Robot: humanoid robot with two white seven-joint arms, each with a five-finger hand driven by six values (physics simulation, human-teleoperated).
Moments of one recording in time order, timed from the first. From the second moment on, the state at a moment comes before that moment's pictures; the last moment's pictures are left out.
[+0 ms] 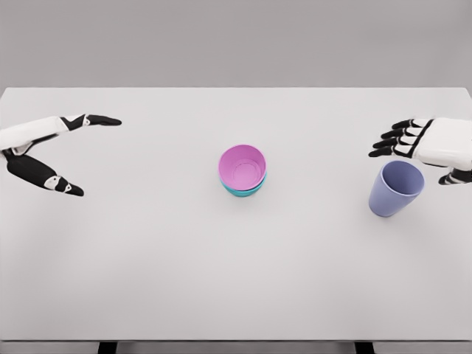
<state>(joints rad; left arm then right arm) -0.56 1.11 -0.70 -1.50 0.57 -0.61 -0.61 -0.40 -1.18 0.33 -1.75 0.25 -0.61 0.61</state>
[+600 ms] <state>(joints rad) -0.56 1.10 -0.70 -1.50 0.56 -0.61 -0.61 -0.40 -1.15 0.43 -1.73 0.28 -0.61 0.61</state>
